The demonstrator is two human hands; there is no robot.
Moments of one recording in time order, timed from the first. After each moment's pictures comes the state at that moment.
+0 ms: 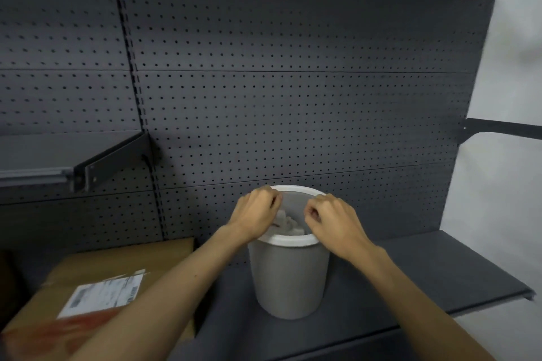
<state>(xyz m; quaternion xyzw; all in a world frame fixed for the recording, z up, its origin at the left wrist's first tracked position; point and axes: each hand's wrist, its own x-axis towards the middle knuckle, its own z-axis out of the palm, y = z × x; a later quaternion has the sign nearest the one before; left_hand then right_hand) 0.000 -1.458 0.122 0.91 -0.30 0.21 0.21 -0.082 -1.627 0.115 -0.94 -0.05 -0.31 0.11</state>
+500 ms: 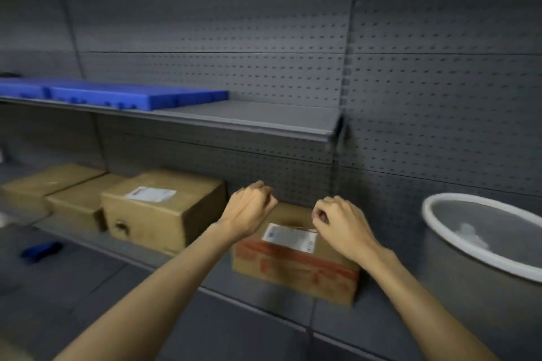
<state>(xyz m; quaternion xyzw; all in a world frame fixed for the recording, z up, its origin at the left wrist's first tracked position) -0.074 -1.103 0.091 0.96 -0.04 0.25 0.13 -0.050 -1.321 0.088 -0.90 -0.32 -0.26 0.17</state>
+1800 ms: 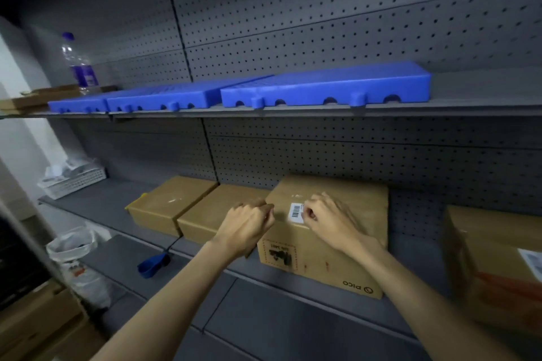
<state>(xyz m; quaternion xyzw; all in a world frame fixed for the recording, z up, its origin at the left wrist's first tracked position) -0.089 -0.638 0.052 0.98 -0.01 0.18 0.02 -0.010 -0.827 0.037 -0.89 -0.36 -0.18 0.21</state>
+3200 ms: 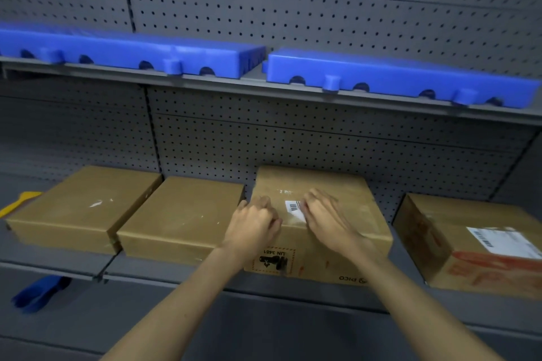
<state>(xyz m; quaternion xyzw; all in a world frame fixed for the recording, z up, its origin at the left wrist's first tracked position) -0.024 -0.582 0.000 0.95 -0.16 0.22 0.16 0.003 -0.763 0.018 -0.95 -0.23 -0.18 0.08</state>
